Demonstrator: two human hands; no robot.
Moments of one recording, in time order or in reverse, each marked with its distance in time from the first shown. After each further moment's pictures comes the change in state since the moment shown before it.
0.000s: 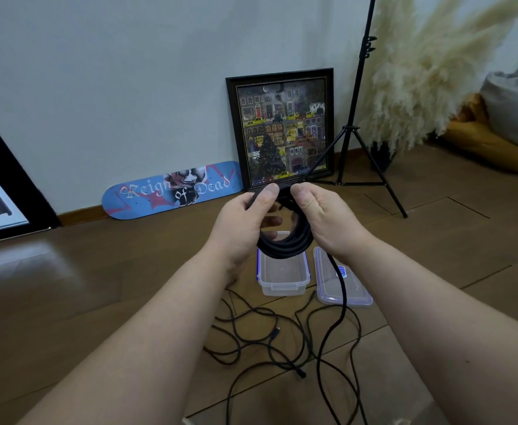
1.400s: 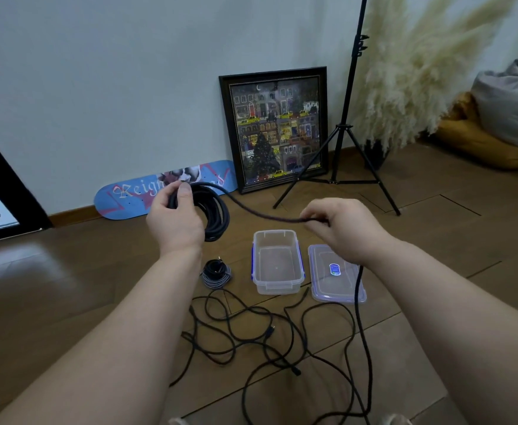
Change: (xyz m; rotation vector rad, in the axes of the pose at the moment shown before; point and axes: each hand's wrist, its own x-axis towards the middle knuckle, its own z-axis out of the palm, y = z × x) left_hand 0.030 -0.023 -0.049 0.065 0.787 0.241; right_hand -0.017 0.012 -0.034 -0.669 -0.090 -0.050
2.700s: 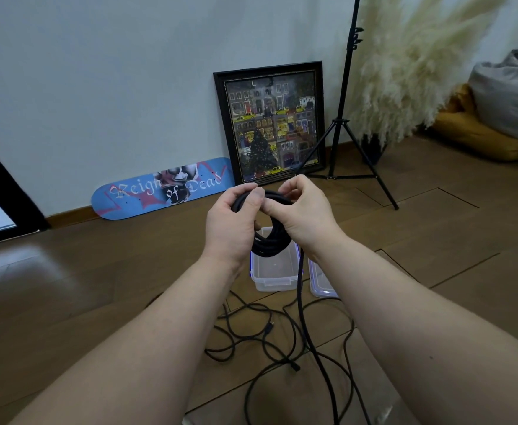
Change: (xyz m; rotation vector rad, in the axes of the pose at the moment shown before) left_hand -0.059 0.012 0.032 -0.130 -0.512 -0.163; right_hand 0.019 -0.044 0.031 0.817 0.236 0.341
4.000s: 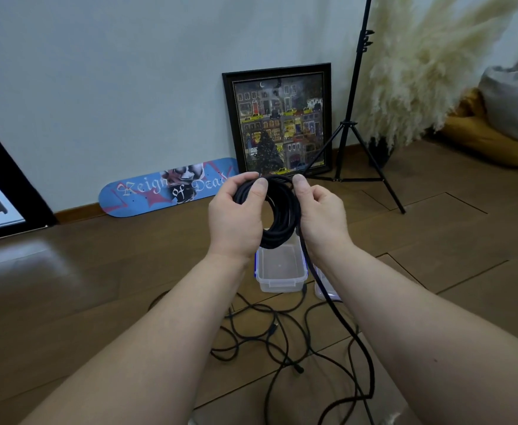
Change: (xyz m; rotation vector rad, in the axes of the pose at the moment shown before) left_hand 0.002 0.014 0.001 0.076 0.107 0.194; right_hand 0.004 0.009 0.008 0.192 0.171 0.087
